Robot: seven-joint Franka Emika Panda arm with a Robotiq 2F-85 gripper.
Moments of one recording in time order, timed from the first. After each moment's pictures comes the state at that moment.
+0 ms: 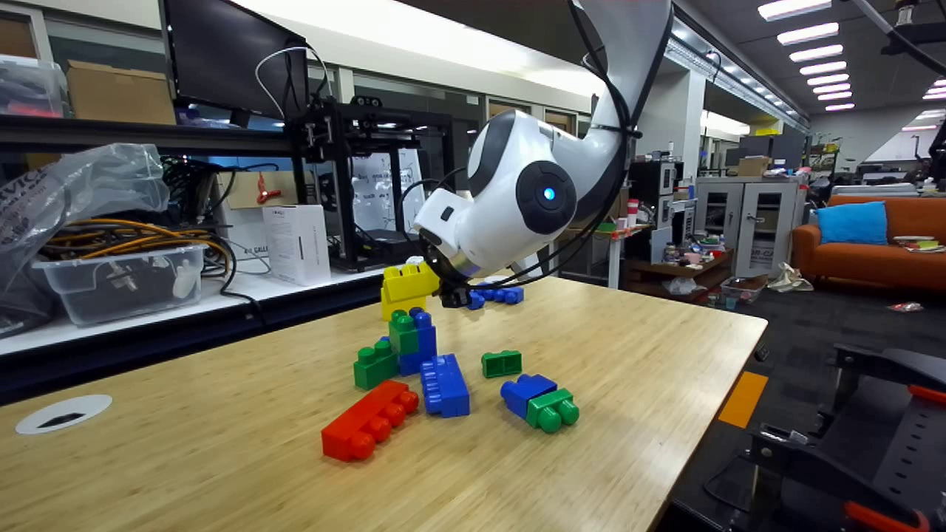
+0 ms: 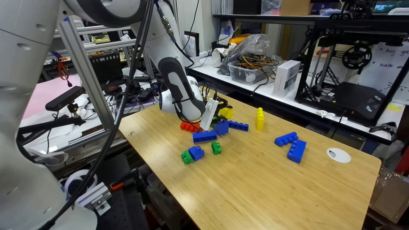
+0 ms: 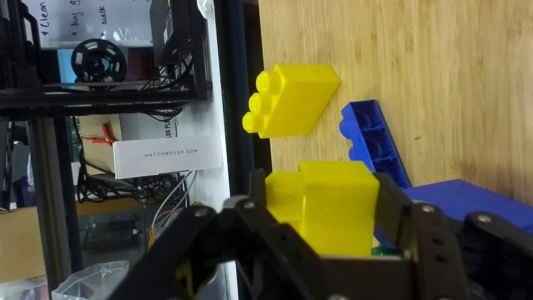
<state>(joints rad) 0.11 0.67 0.25 -2.04 -2.49 2.34 1.09</state>
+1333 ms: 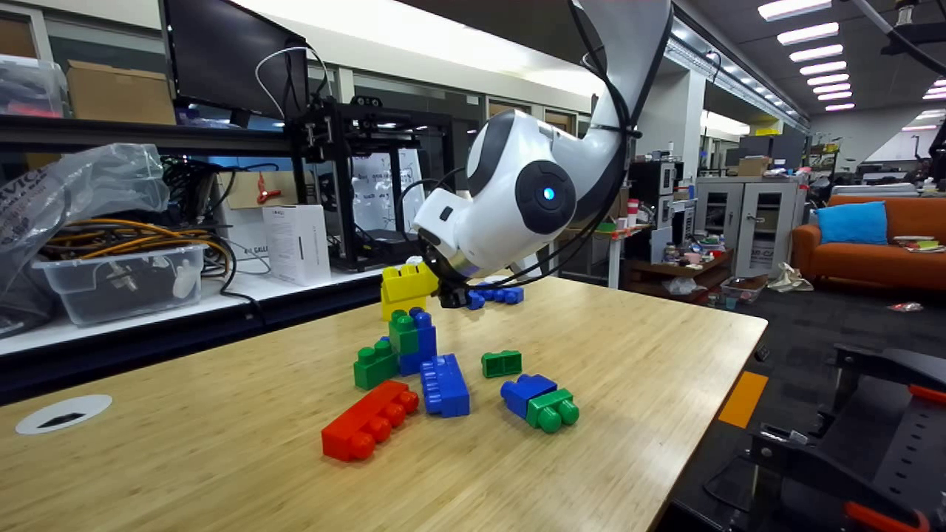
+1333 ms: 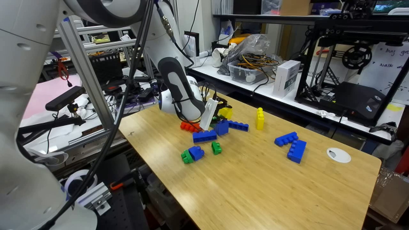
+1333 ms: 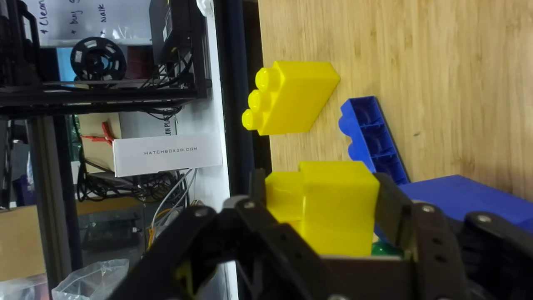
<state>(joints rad) 0.11 0.67 0.25 -2.04 -2.49 2.34 1.09</state>
